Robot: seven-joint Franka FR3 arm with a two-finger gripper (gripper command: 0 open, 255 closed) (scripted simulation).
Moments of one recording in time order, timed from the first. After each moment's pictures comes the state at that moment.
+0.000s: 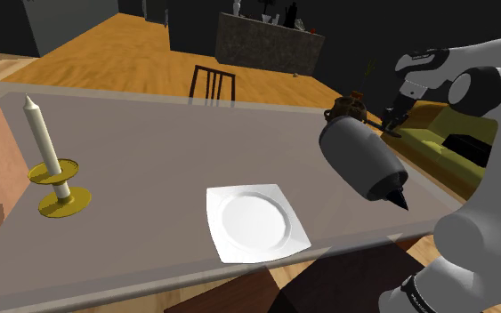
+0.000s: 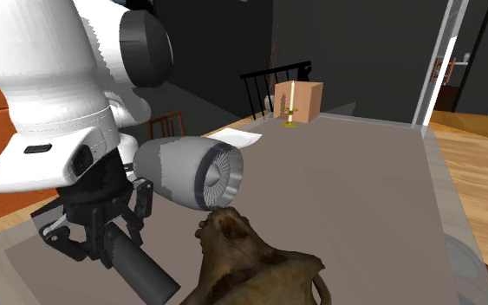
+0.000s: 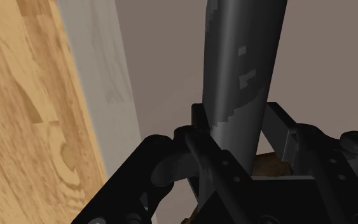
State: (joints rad) arm -0.72 0.52 -0.27 -1.33 0.20 1.78 -0.57
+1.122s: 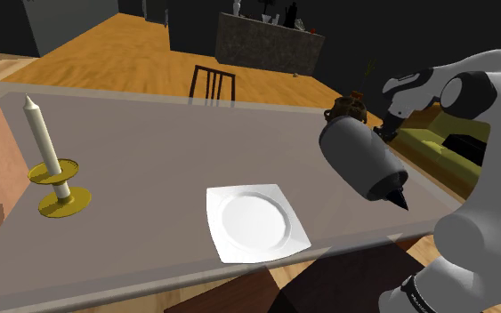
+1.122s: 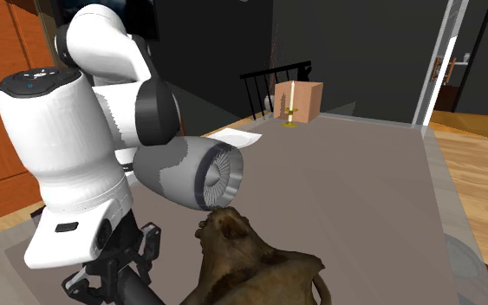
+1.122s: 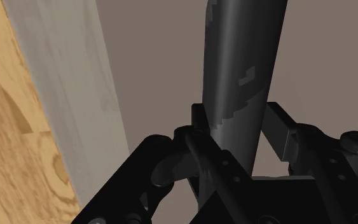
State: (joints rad) arm -0.71 0.58 -0.26 -1.47 0.22 1.98 -0.60
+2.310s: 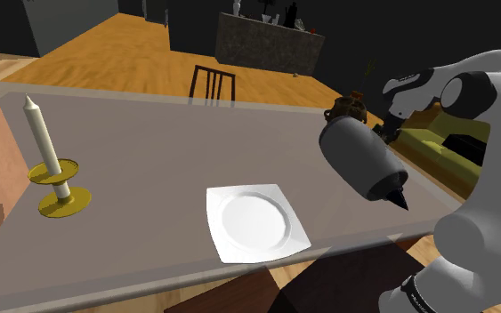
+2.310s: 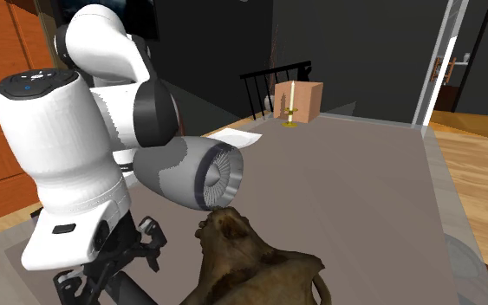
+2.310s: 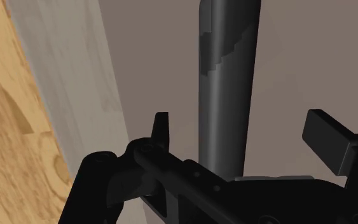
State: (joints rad) arm -0.72 0.58 -0.26 -1.48 0.23 1.98 -0.60
